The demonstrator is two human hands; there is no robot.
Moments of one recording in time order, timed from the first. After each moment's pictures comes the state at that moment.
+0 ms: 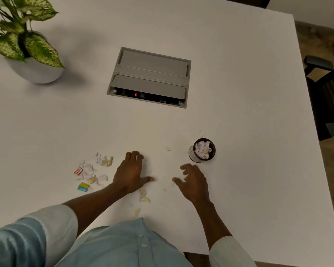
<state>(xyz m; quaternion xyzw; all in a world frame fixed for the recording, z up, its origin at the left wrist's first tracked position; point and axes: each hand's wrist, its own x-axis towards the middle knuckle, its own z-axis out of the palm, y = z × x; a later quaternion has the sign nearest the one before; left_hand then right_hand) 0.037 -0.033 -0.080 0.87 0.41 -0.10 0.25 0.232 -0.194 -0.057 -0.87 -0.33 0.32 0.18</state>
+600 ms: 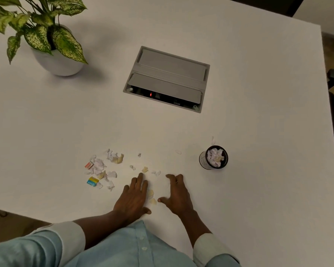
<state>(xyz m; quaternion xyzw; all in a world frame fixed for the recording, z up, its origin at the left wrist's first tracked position) -0.015 -0.099 -0.114 0.89 0.35 -0.22 0.18 0.170 -0.176 -0.106 -0.80 -0.46 0.38 0.08</state>
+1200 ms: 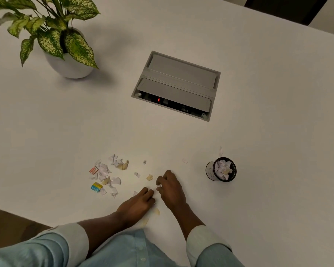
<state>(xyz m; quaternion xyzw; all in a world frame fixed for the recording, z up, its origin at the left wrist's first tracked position) -0.021 -0.080 -0.117 0.96 0.21 -0.07 0.18 0.160 -0.112 -0.117 -0.75 -0.58 0.31 0.07</state>
